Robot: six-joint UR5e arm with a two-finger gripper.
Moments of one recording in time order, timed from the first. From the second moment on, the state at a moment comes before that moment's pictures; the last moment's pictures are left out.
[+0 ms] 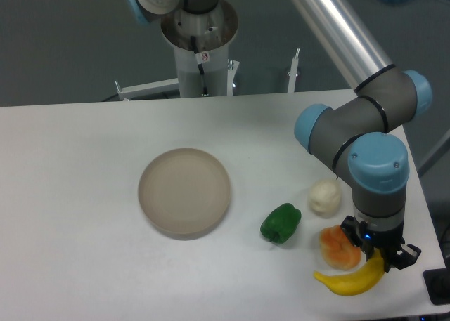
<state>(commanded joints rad) 2.36 -2.31 -1.06 -0.99 1.68 1.25</state>
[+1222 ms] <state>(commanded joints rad) 2.44 -2.04 -1.39 -1.01 1.68 1.38</state>
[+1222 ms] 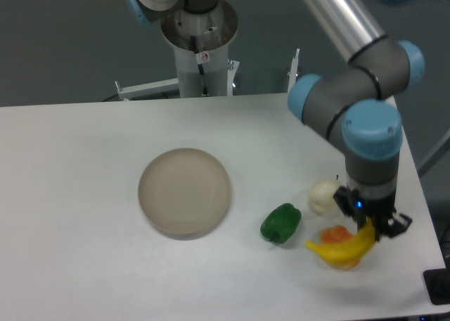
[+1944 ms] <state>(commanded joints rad) 2.56 -1.81 -1.81 -0.98 1.66 1.63</state>
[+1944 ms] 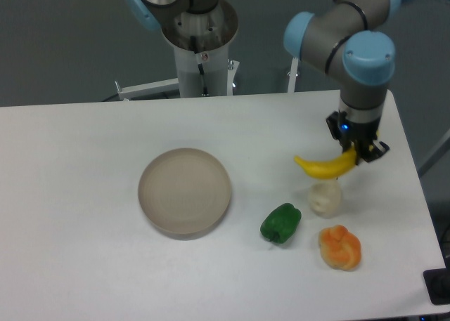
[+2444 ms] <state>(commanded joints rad) 2.54 -1.80 -1.95 -0.98 1.59 1.34</state>
